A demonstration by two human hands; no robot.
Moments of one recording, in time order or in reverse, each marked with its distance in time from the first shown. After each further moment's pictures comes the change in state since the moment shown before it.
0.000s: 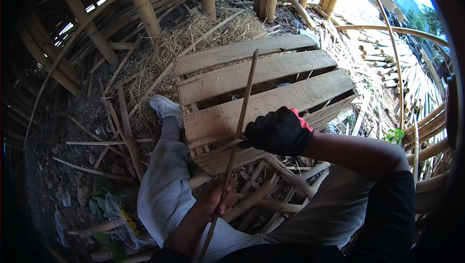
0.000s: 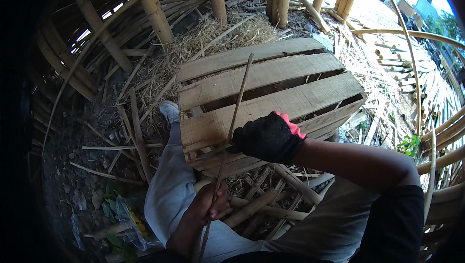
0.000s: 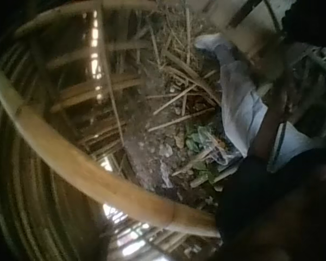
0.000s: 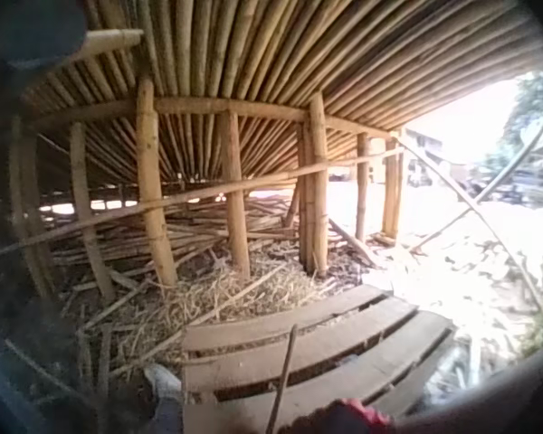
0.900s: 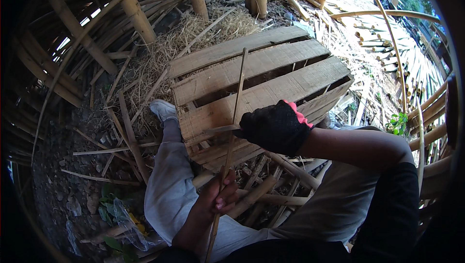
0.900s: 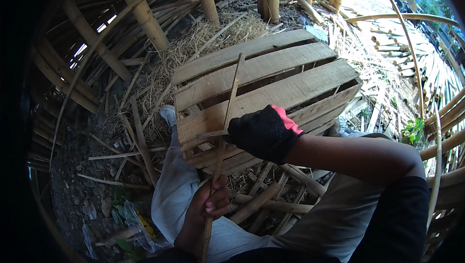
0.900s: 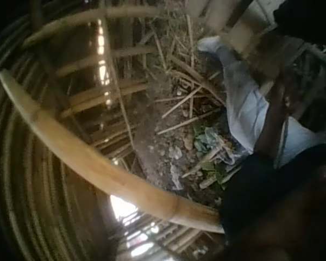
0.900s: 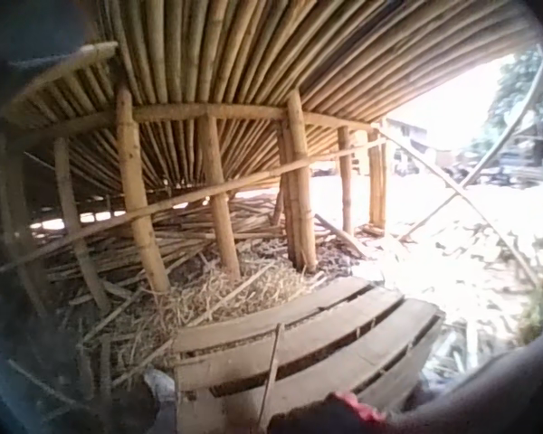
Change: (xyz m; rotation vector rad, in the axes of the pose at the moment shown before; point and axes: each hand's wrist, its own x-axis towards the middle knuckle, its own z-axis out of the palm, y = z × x) left_hand 0.002 0.002 0.006 -0.400 -0.234 -0.057; right_hand -0.003 -0.013 -0.021 0.200 -0.226 0.320
